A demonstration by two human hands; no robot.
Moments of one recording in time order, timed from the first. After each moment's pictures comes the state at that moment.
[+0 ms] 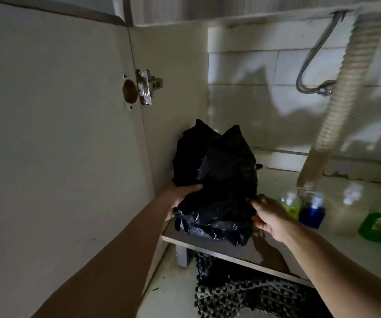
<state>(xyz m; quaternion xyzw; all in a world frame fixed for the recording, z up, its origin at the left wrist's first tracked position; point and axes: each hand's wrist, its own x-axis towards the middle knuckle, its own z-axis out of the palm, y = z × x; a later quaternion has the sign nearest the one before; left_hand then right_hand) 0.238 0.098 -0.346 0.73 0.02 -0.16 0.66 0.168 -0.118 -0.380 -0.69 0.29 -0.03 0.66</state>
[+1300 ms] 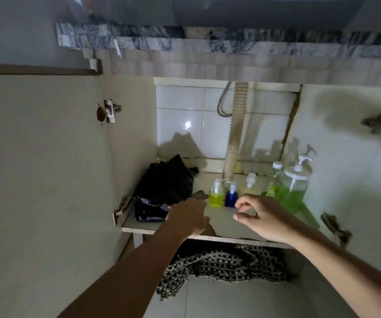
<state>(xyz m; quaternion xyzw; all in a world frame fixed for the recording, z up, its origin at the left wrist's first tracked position) 0.041 0.025 -0.313 0.93 -0.36 0.00 0.08 -0.091 -0.119 -0.271 -0.97 0.10 -0.09 0.18</state>
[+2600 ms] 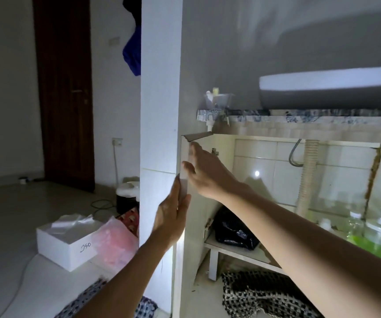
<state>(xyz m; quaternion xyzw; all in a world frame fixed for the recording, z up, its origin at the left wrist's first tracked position) -0.094 0.299 -0.241 0.79 -0.22 0.32 0.47 -0.120 0.196 -0.131 -0.92 -0.18 -0.30 0.19</state>
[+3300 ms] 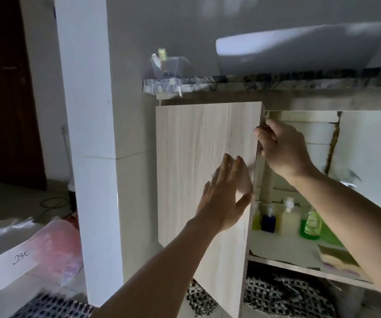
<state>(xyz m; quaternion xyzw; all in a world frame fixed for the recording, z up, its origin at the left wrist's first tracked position) -0.036 0.080 -0.257 0.82 -0.40 0.27 0.30 -0.095 -0.039 -0.153 -0.83 -0.03 -0.50 0.25</state>
